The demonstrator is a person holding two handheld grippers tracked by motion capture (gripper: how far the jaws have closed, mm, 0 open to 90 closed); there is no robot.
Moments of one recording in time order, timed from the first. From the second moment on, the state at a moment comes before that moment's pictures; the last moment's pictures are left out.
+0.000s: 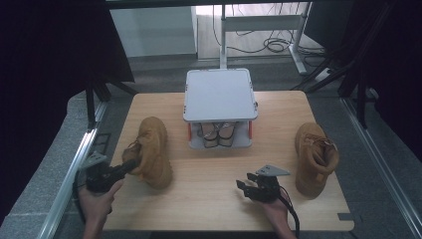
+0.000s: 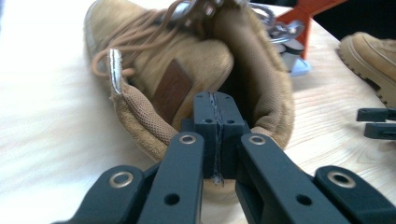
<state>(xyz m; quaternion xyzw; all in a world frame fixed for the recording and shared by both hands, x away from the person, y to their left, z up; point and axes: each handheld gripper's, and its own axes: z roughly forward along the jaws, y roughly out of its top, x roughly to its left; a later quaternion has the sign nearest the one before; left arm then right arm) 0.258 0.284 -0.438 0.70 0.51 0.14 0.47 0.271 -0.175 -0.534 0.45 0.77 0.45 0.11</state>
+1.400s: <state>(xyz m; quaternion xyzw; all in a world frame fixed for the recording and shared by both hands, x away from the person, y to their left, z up) 0.259 0.164 -0.466 0.76 0.47 0.19 0.41 0.269 -0.176 -0.538 0.45 0.77 0.44 0.11</state>
